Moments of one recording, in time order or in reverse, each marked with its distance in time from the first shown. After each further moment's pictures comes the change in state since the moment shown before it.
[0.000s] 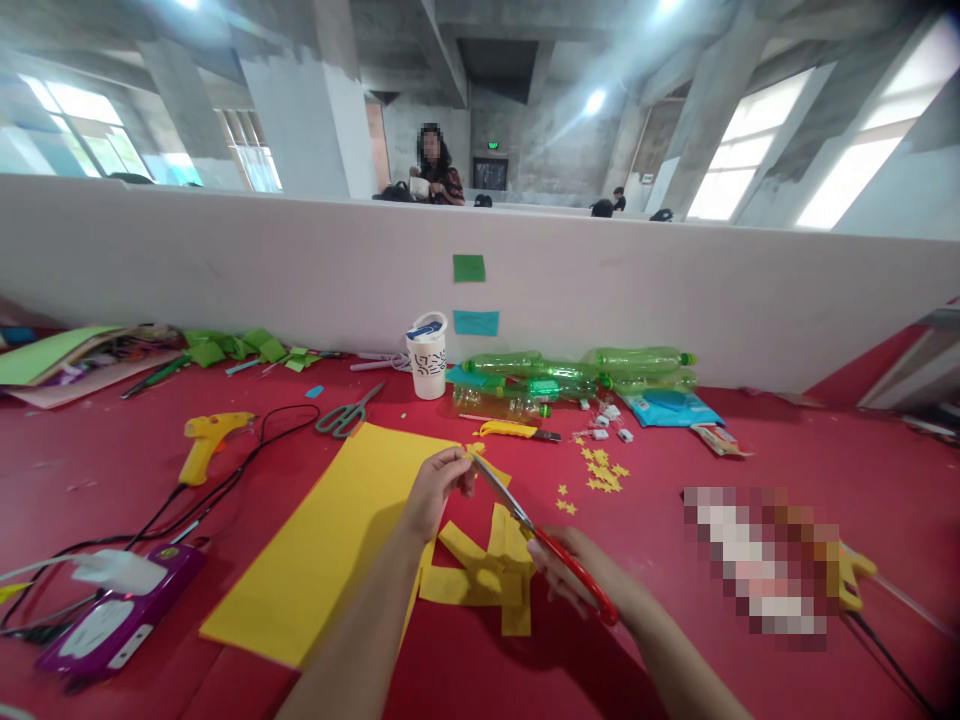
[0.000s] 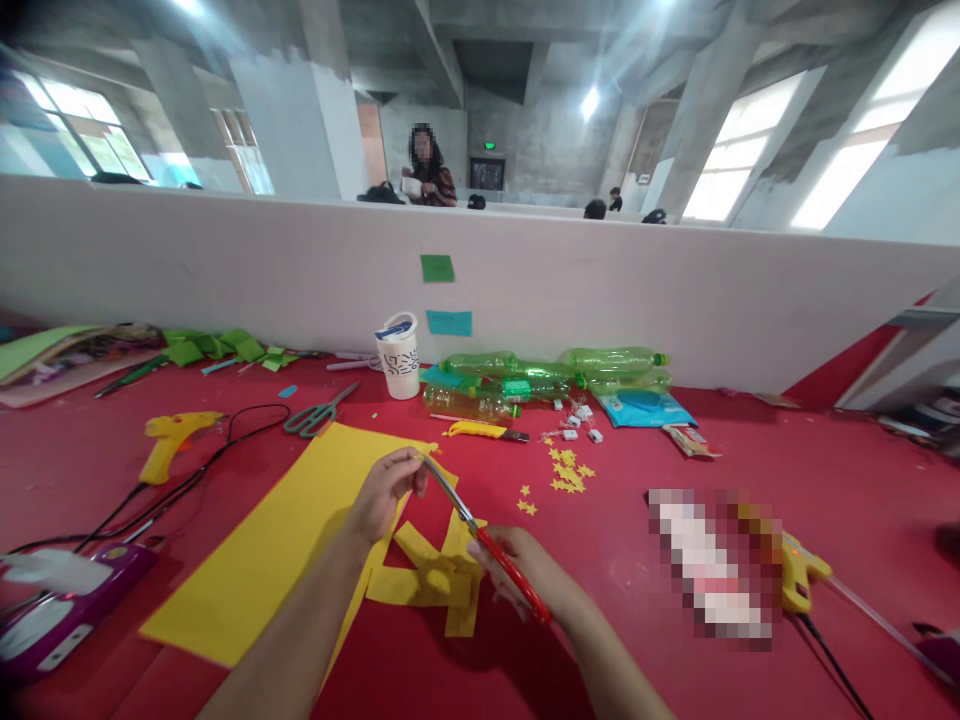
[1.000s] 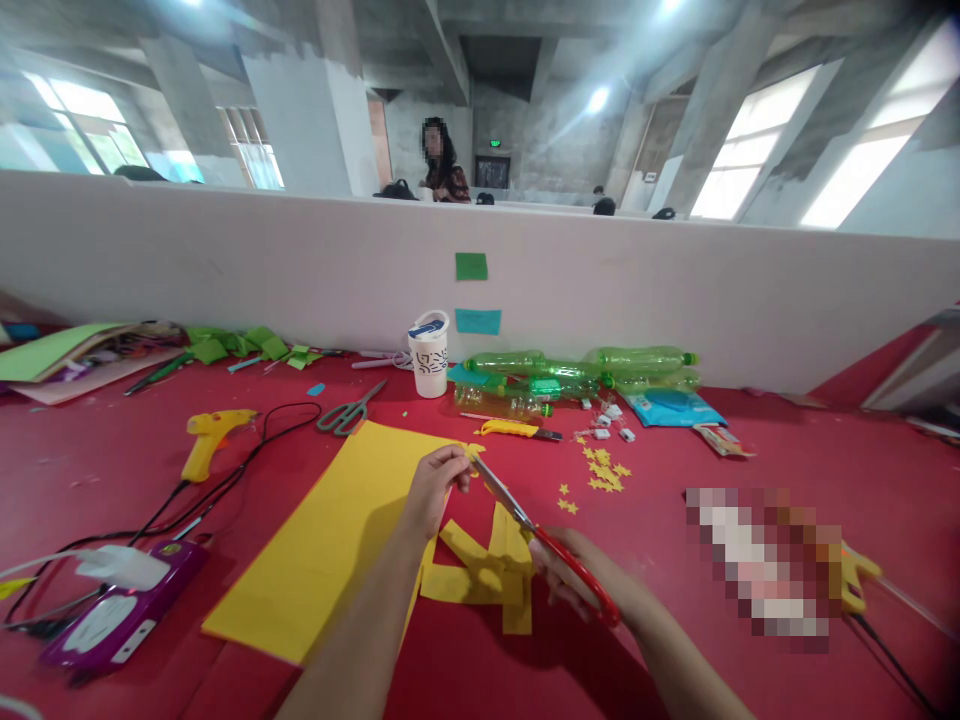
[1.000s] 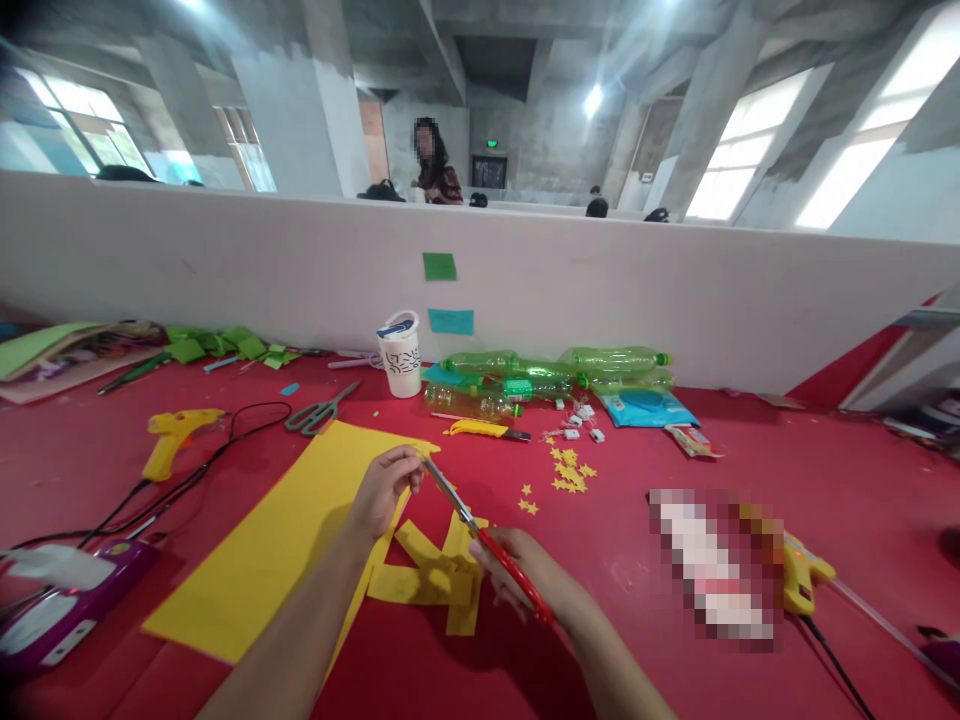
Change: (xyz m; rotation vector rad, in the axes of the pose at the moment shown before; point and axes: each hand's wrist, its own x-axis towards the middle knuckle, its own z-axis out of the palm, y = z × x) left_hand 0.002 -0.004 -0.002 -0.002 0.090 0.031; right_hand 0.001 0.004 0.000 -0.053 0.003 0.028
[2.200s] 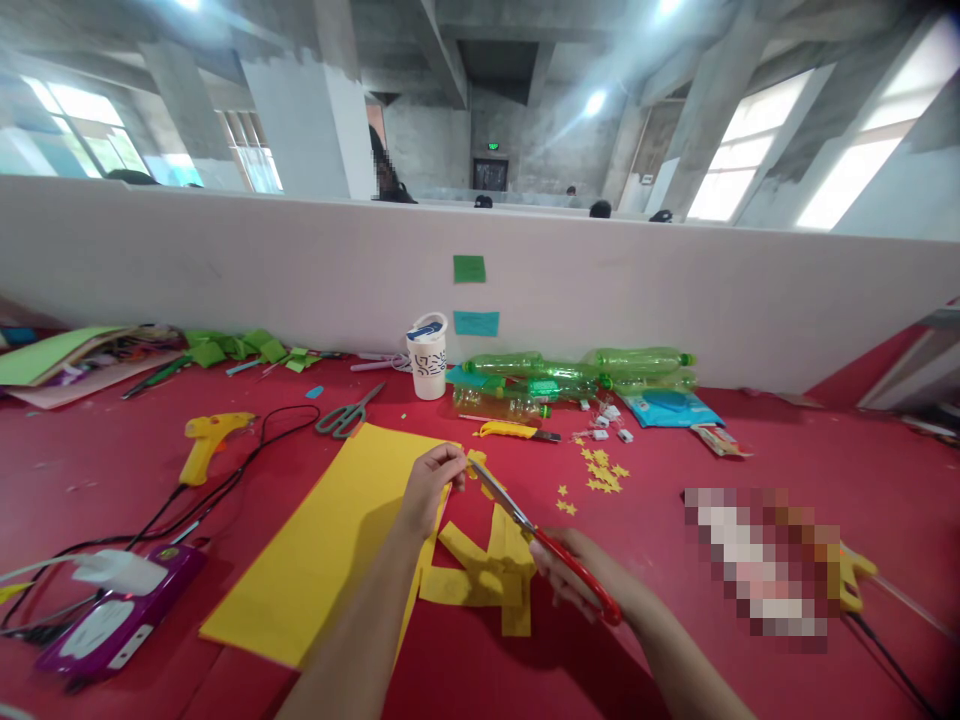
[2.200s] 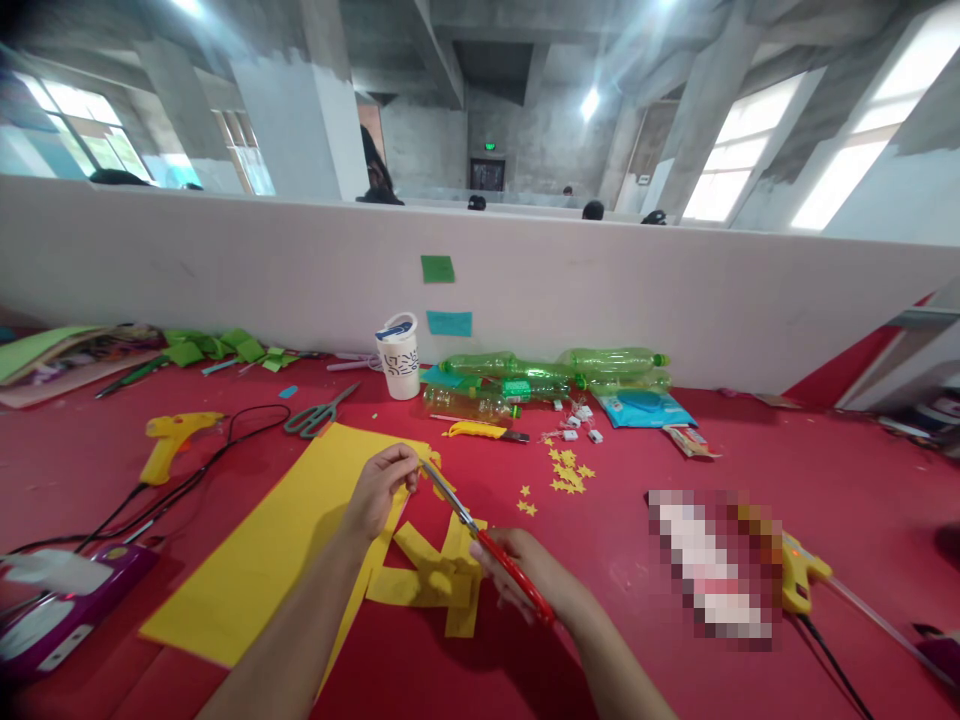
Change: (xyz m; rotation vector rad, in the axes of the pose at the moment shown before) left_hand 0.000 0.004 -0.002 0.087 0.023 0.011; right_hand -0.002 0.001 -0.003 0.033 0.001 -0.003
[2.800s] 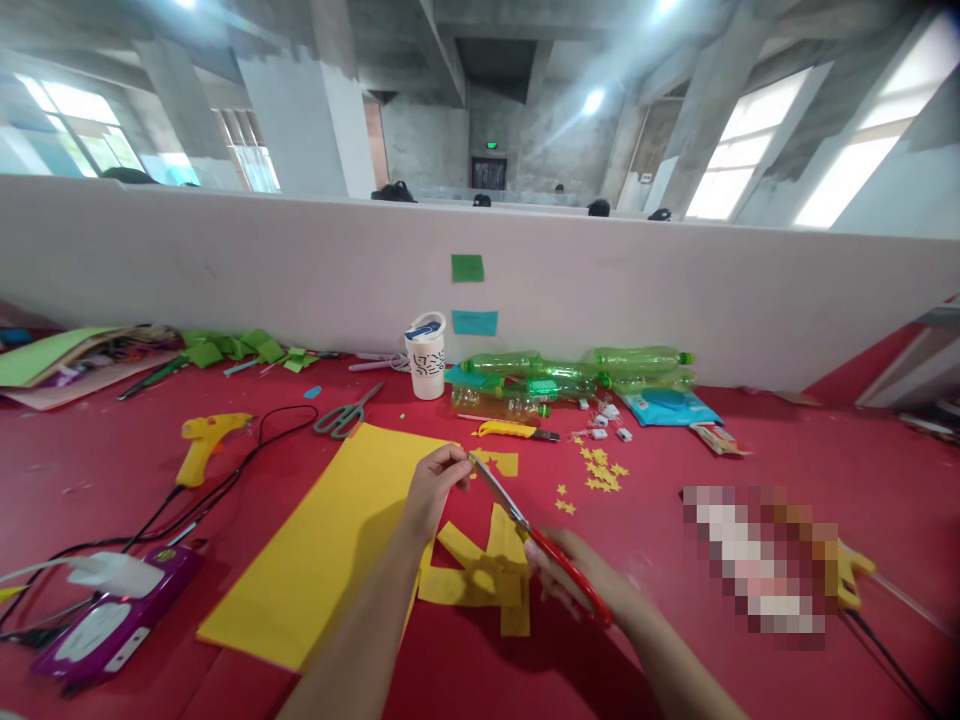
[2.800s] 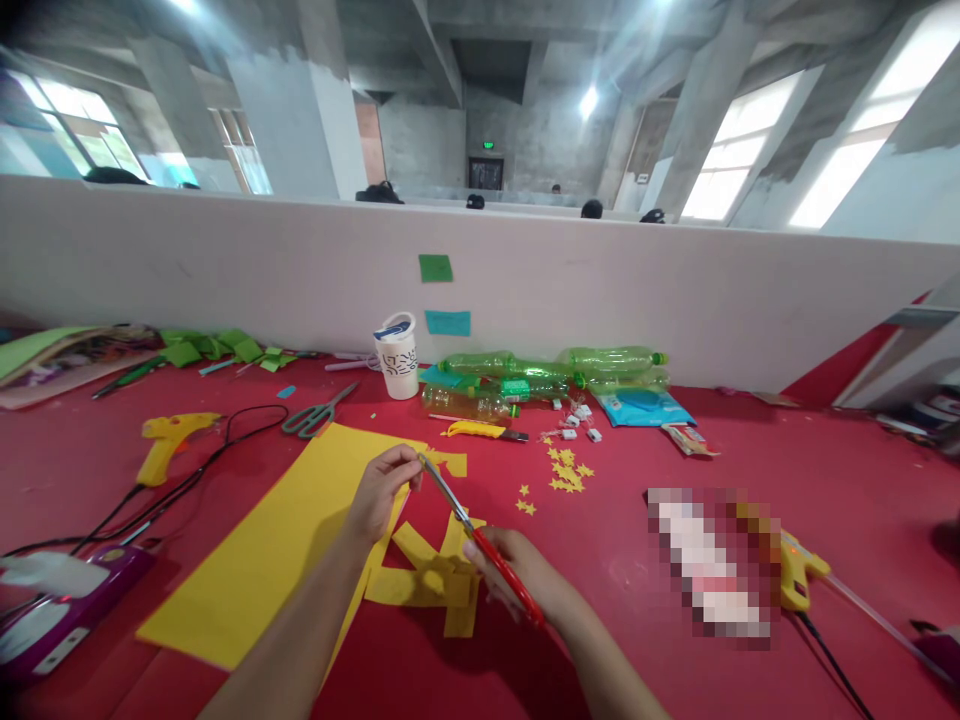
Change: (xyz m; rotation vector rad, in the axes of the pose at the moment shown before) left_hand -0.002 0.000 0.007 0.049 -0.008 0.071; right_hand 0.000 -0.008 0.009 0.028 0.009 0.006
